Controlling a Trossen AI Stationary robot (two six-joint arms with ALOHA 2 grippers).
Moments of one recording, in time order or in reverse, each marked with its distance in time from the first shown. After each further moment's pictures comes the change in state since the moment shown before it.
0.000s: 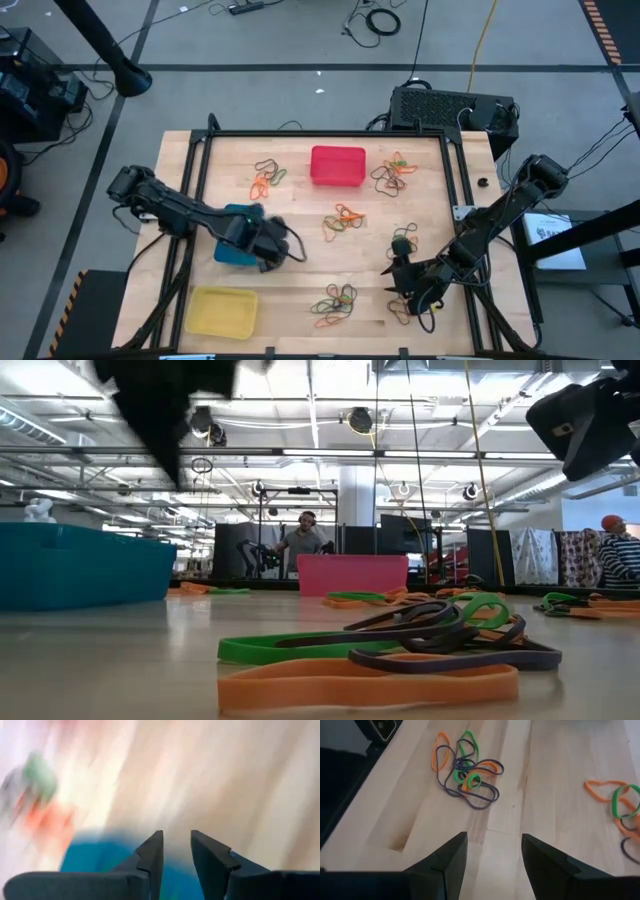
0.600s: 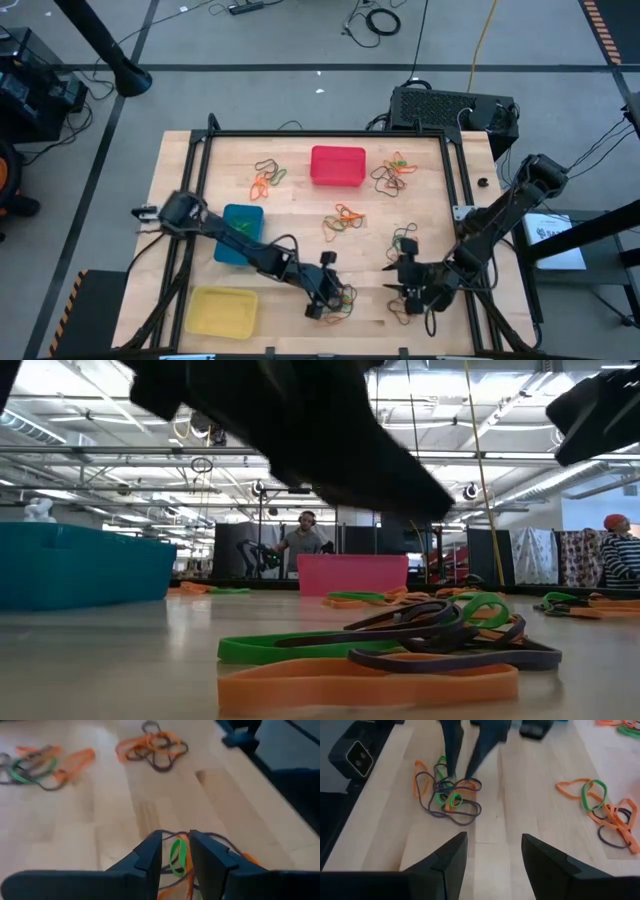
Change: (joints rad) left arm -0.038 0.475 -0.017 1.239 0.253 0.536; right arm 0.082 0.001 0.000 -0.002 0.212 0.196
